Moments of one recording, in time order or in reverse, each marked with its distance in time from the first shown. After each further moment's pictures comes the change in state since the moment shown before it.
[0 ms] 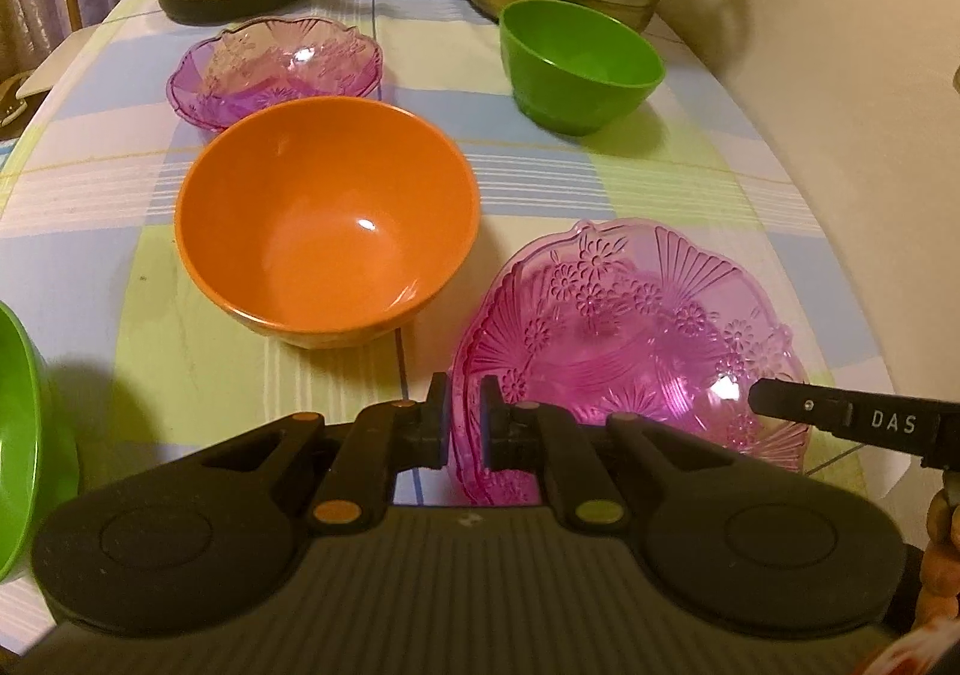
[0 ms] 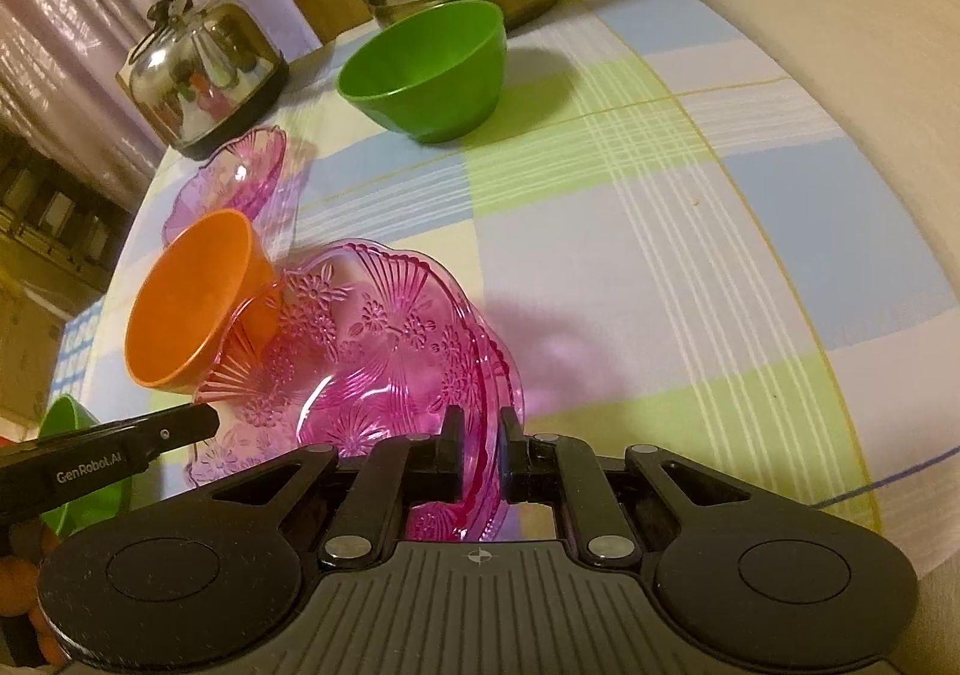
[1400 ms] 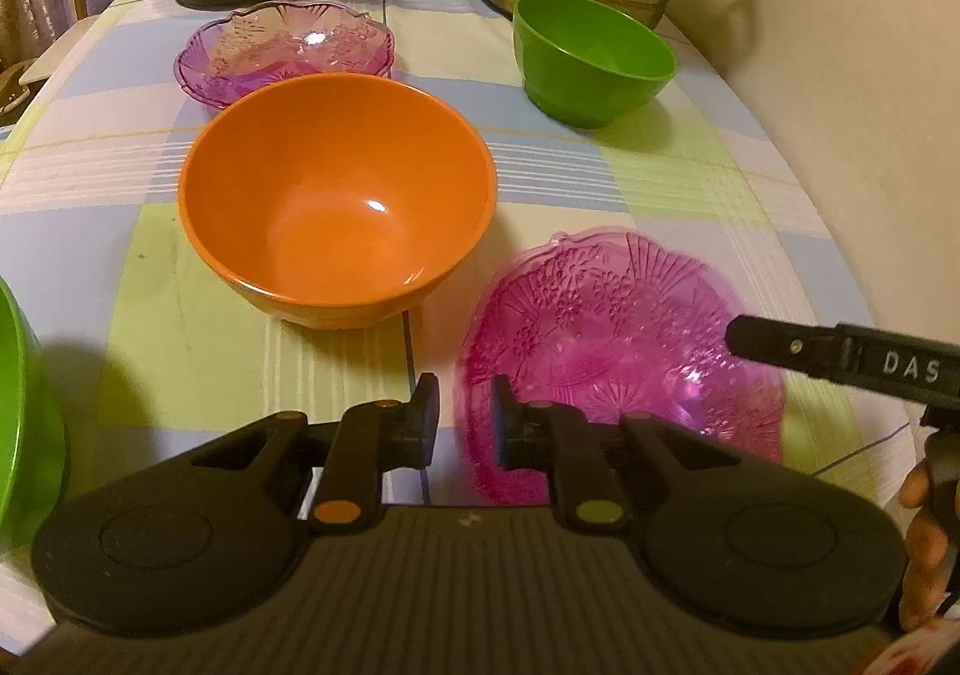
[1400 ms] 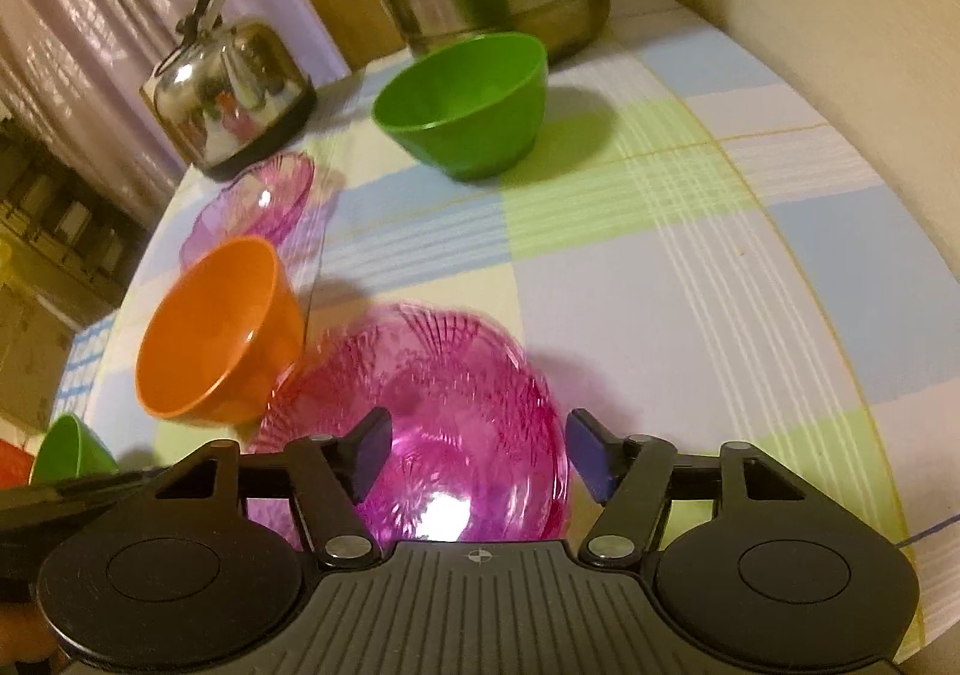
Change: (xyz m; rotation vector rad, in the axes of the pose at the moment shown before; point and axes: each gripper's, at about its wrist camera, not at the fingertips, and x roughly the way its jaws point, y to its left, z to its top) left arm 0.004 0.002 -0.009 -0.033 -0.010 0.000; right arm 0.010 0.015 0.005 -0.038 -0.090 0.027
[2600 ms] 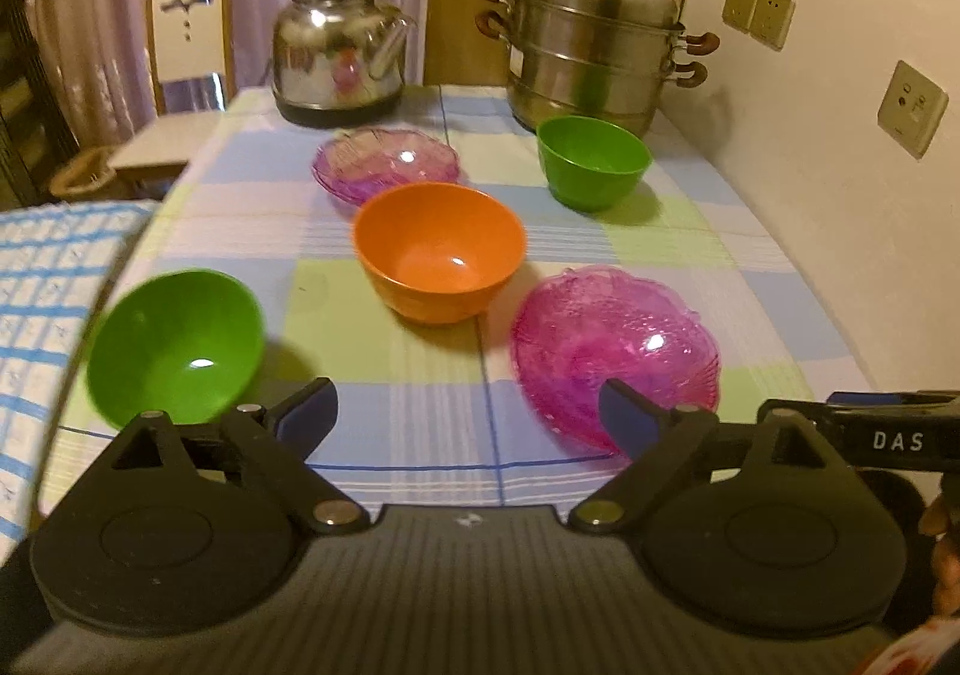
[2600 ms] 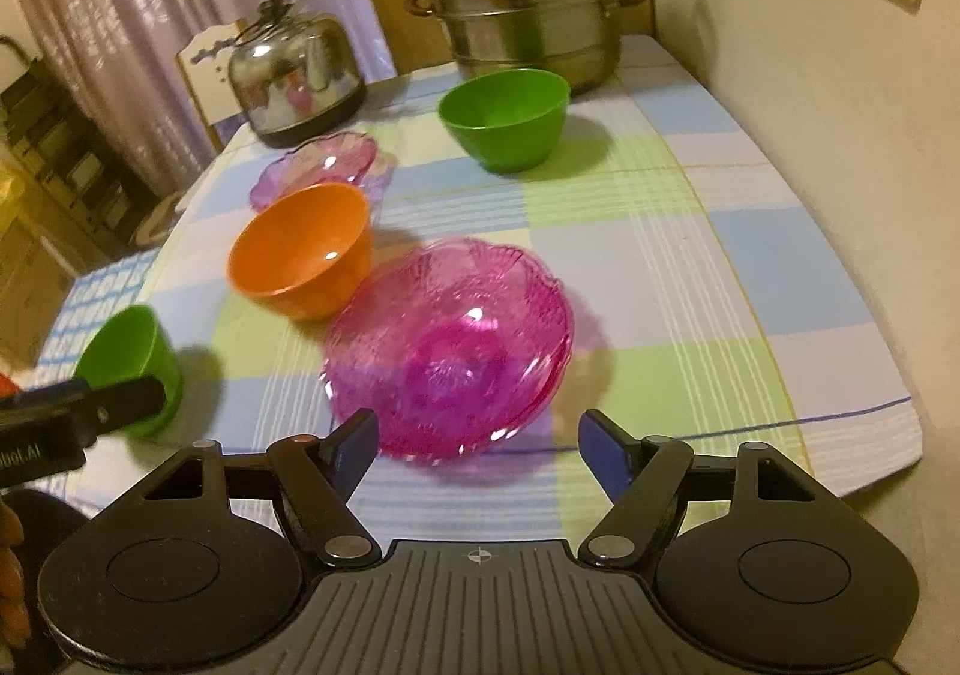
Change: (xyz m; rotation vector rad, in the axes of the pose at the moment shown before) left arm -0.162 -0.007 -0.074 0.040 -0.240 0.125; right arm -0.118 0.053 -0.073 -0.143 -0.028 -0.062
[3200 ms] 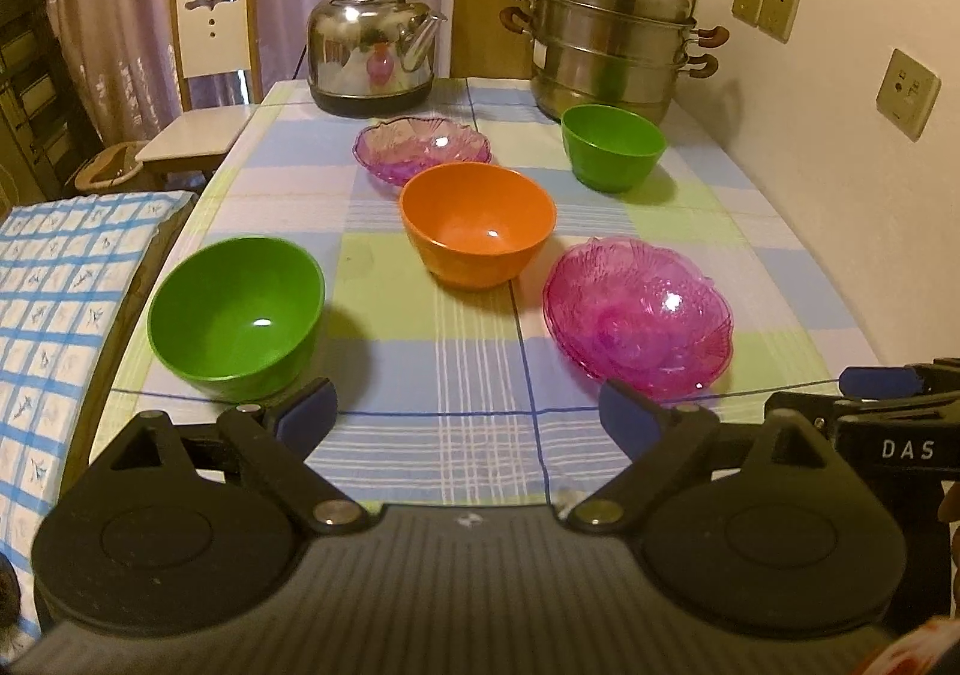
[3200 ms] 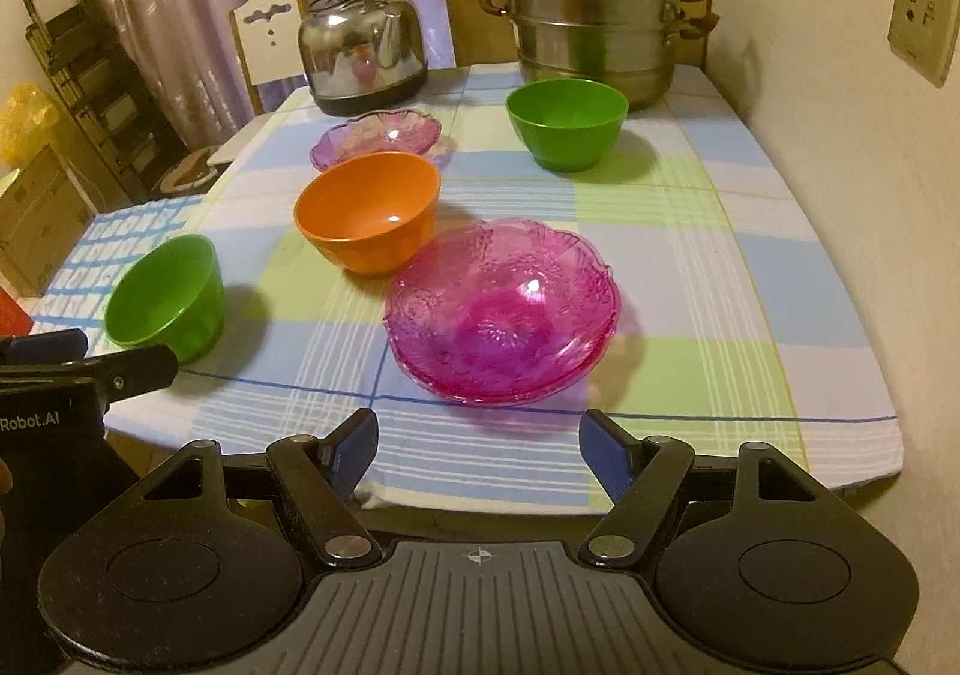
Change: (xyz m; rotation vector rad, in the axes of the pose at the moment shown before) left arm -0.036 0.019 -0.028 -0.009 0.016 0.032; right arm -0.023 0.043 -0.029 -0.139 -0.001 -0.002
